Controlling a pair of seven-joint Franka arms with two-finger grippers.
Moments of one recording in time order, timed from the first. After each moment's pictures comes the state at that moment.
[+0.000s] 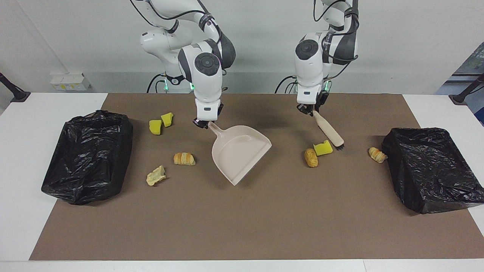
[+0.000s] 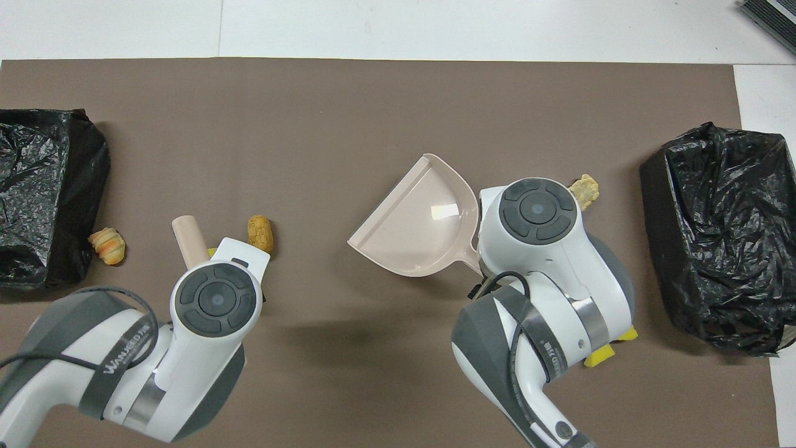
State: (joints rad) left arm 0.15 -0.19 -0.62 -2.25 0.23 1.86 -0.88; right arm 0.37 0.10 0.10 -1.94 -0.09 1.84 -0.37
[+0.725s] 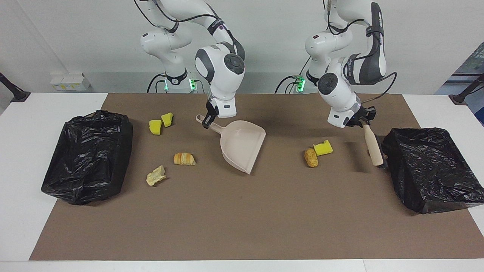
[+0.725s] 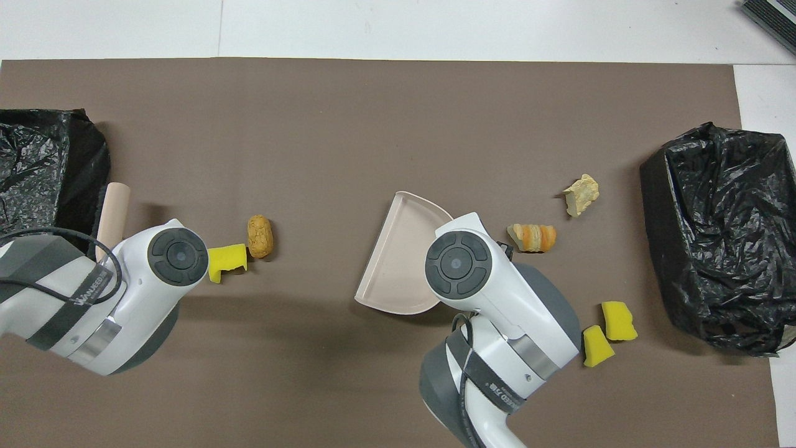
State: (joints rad) left arm 0.40 -0.06 -0.63 -2.30 0.78 1.92 -0.50; right arm 0.46 0.10 0.10 -1.99 -0.27 1.84 -0.48
